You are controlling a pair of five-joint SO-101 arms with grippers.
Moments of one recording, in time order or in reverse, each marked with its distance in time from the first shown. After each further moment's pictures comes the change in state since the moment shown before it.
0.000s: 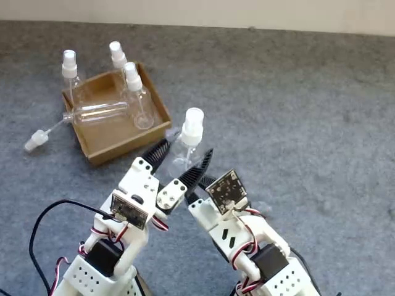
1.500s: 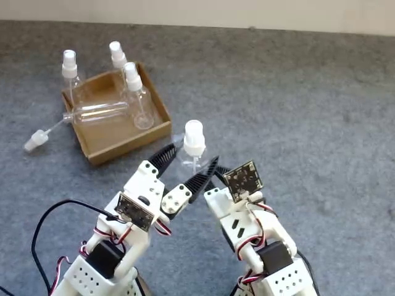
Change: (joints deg) left arm 3.6 -0.2 0.0 3.6 -0.1; right arm 10.4 0.0 0.6 0.0 0.2
